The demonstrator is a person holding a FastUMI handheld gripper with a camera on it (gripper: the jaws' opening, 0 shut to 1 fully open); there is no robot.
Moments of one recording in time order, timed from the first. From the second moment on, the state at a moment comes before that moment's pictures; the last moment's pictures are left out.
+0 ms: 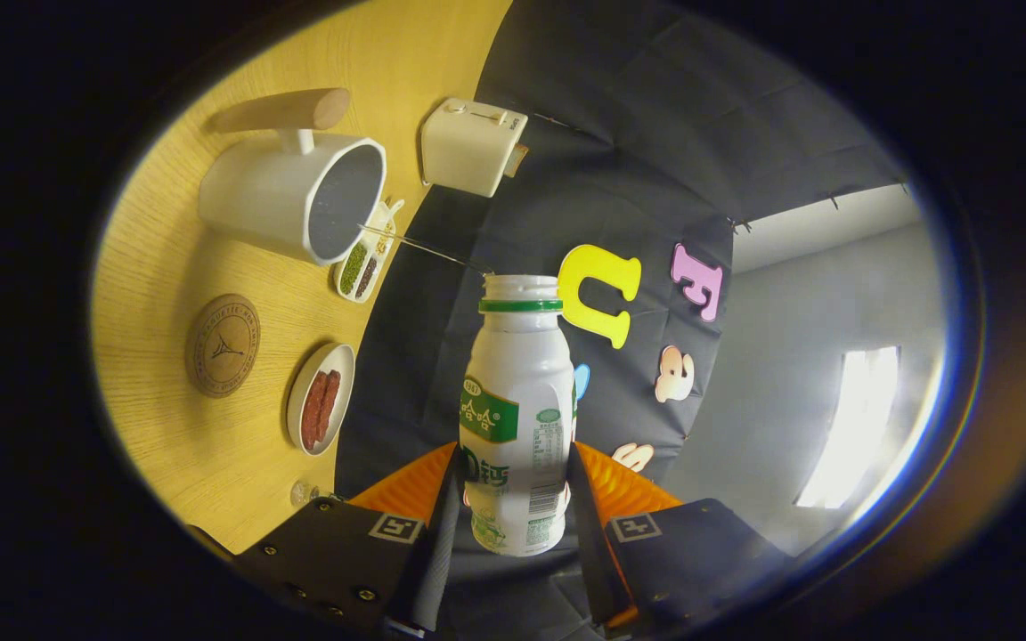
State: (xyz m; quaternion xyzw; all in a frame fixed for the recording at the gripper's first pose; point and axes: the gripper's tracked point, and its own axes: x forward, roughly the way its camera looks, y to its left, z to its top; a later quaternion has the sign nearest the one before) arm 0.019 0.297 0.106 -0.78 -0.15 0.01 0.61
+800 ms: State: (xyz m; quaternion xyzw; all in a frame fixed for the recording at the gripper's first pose) arm 0.018 0.307 0.104 -0.81 -0.16 0.01 0.57
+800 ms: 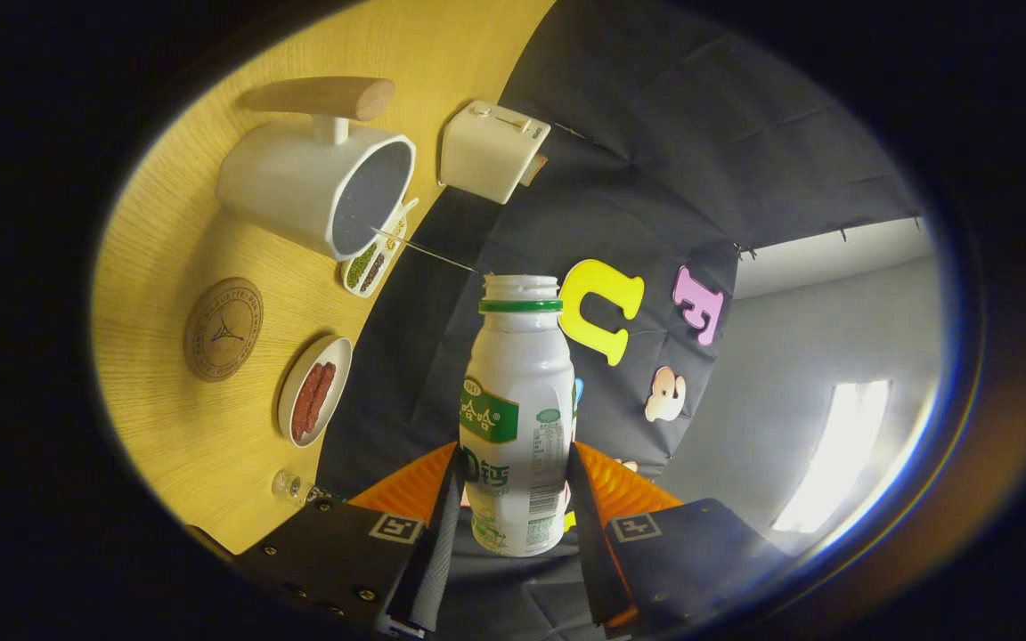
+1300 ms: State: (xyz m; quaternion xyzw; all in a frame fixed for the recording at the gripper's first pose) arm 0.018 0.323 0.095 -0.83 -0.17 0.02 0.53
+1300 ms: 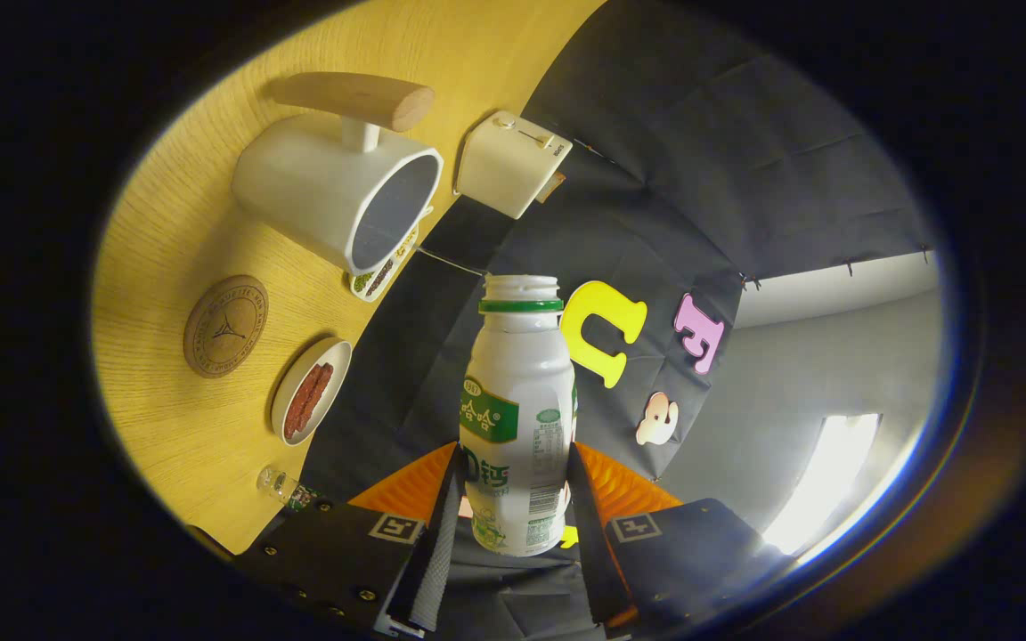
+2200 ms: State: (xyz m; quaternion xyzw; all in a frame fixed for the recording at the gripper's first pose) arm 0.024 0.343 0.070 -0.87 -0.18 0.04 0.46
